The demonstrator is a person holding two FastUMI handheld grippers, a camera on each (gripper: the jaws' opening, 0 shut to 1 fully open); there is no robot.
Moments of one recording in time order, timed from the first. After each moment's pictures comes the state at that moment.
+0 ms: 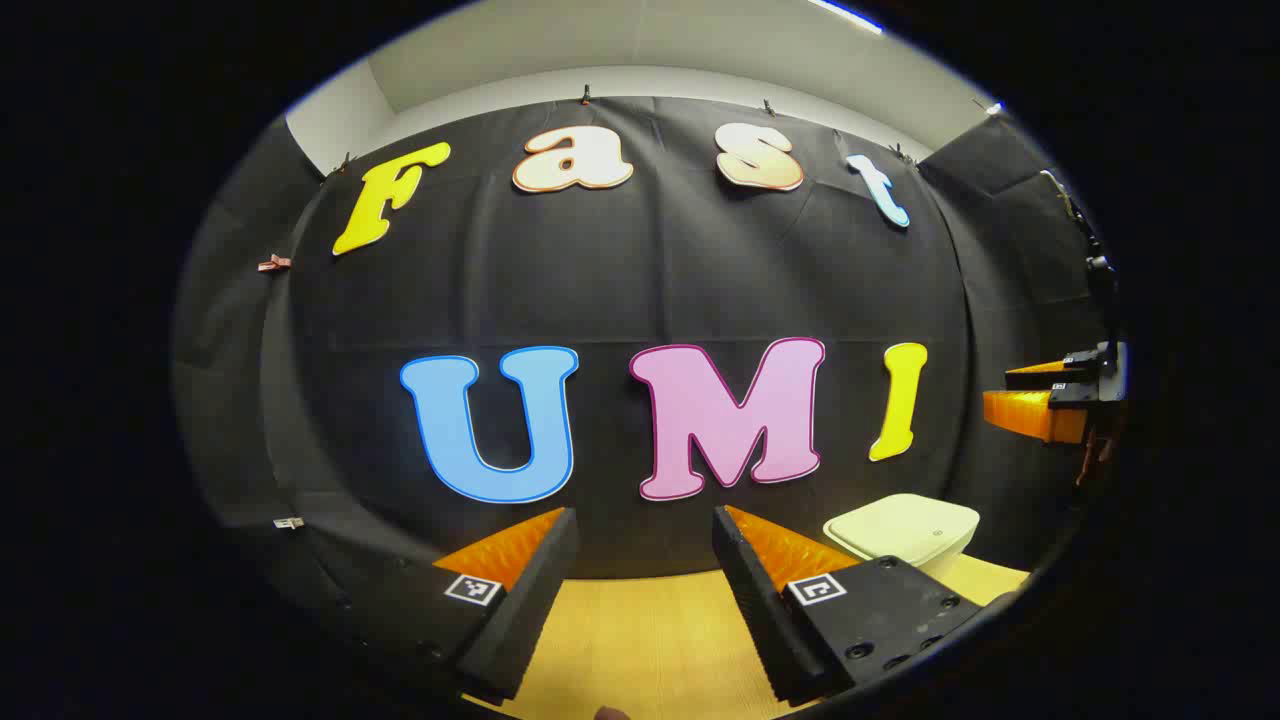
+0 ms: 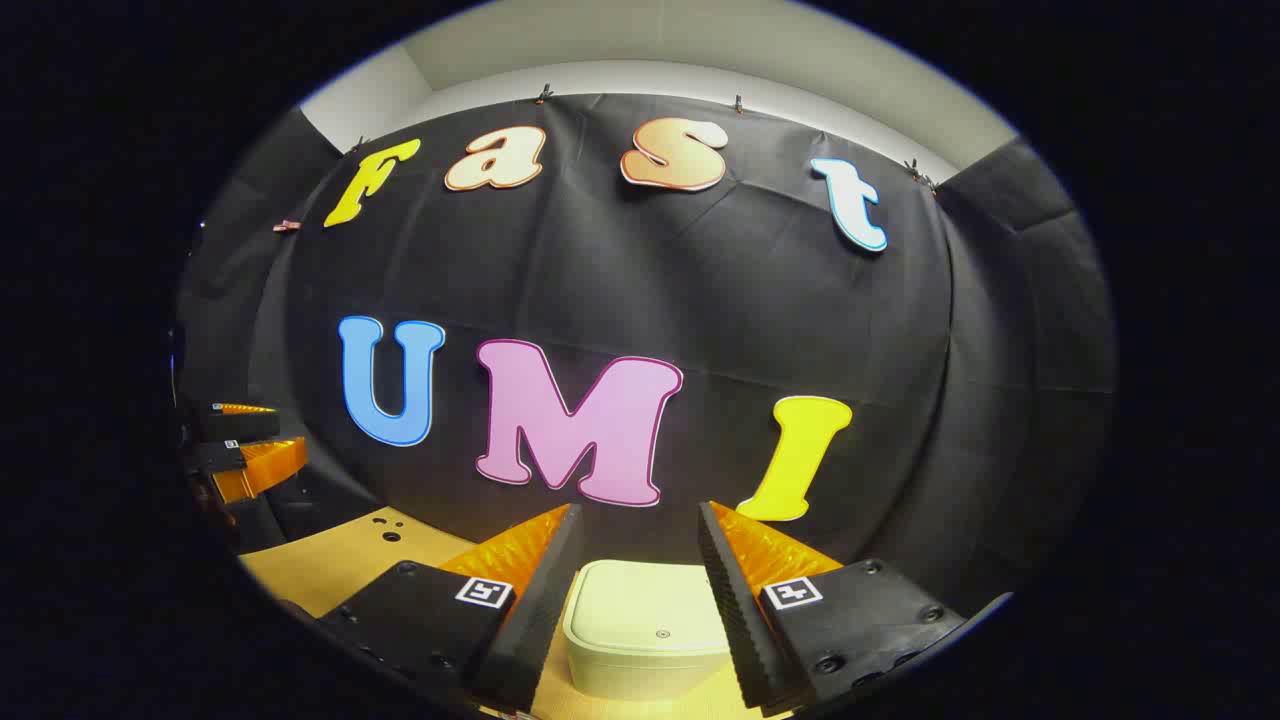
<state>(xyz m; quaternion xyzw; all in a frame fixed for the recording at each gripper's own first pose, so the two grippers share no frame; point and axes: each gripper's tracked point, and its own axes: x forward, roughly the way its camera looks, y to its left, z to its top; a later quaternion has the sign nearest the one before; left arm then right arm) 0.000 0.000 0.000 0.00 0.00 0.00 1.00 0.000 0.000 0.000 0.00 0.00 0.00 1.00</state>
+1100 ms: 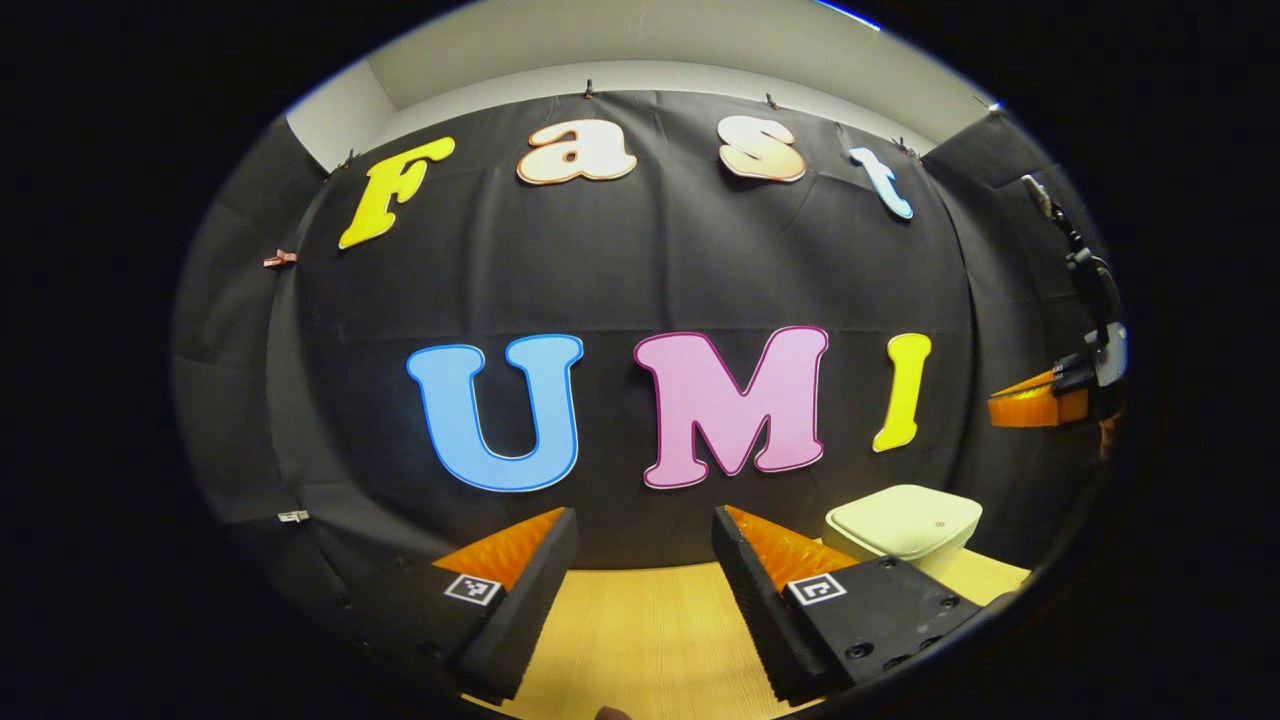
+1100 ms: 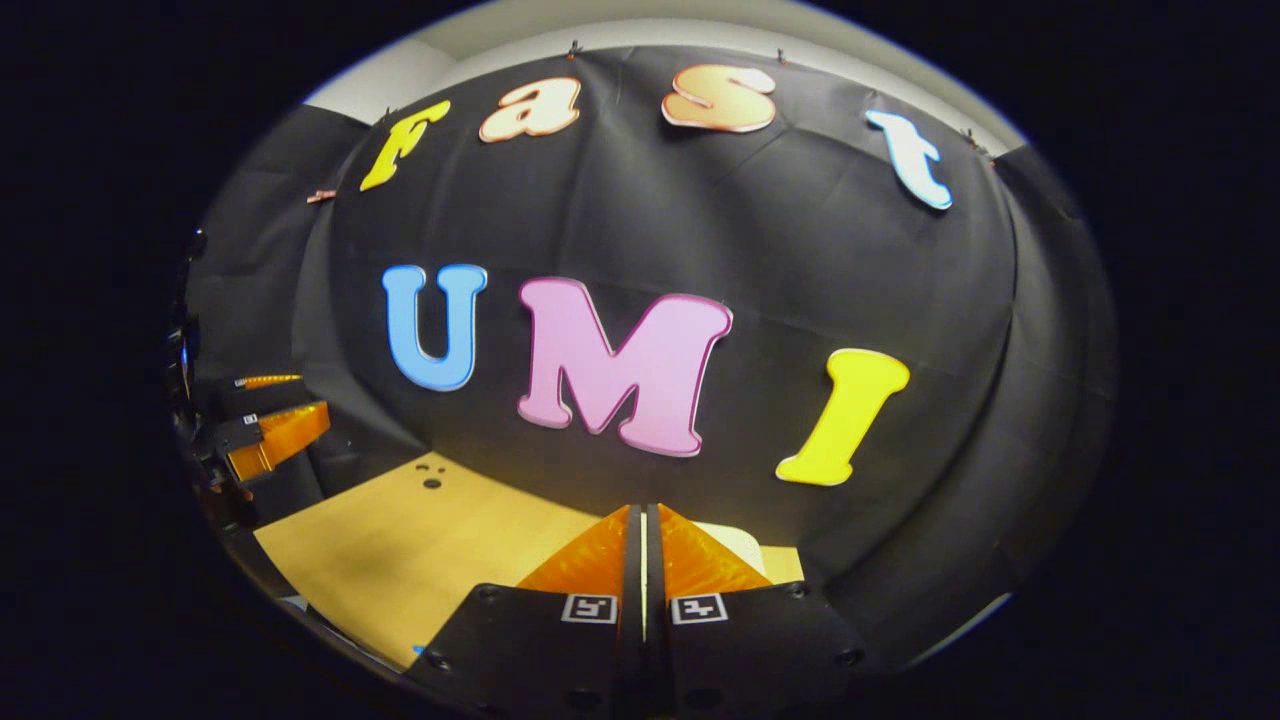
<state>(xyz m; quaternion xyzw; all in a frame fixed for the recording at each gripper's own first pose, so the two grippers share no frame) -0.007 0.000 -0.015 0.00 0.01 0.01 1.00 0.014 0.002 -0.046 -0.02 0.14 0.10 0.99</state>
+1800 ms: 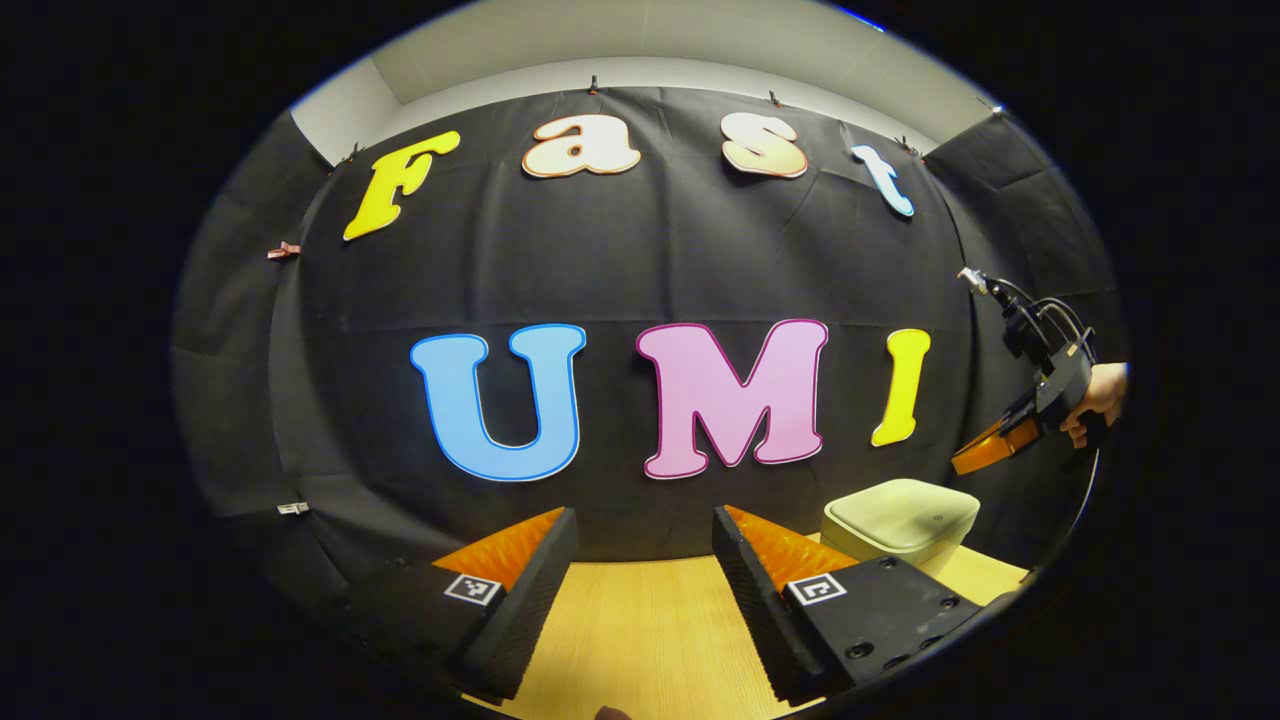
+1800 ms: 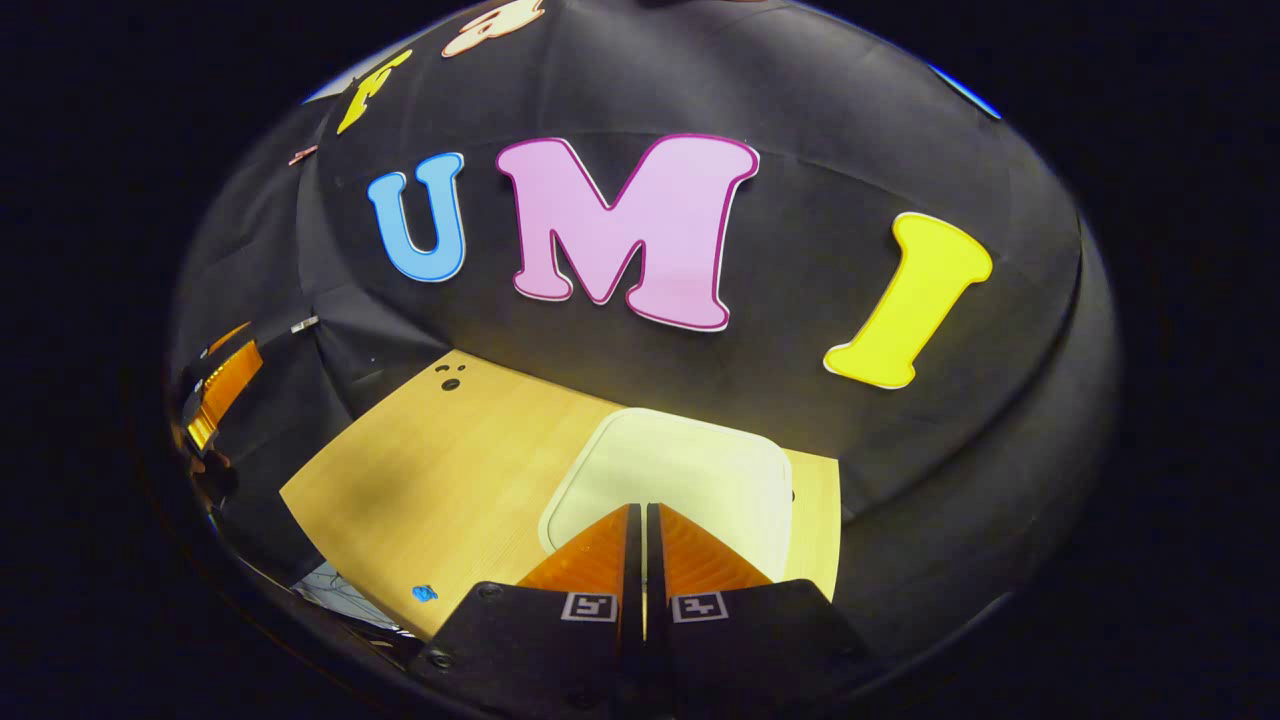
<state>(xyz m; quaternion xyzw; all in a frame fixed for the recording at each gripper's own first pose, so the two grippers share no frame) -0.015 0.001 -0.026 -0.01 0.02 0.01 1.00 0.063 -0.022 -0.145 -0.01 0.31 0.16 0.94</state>
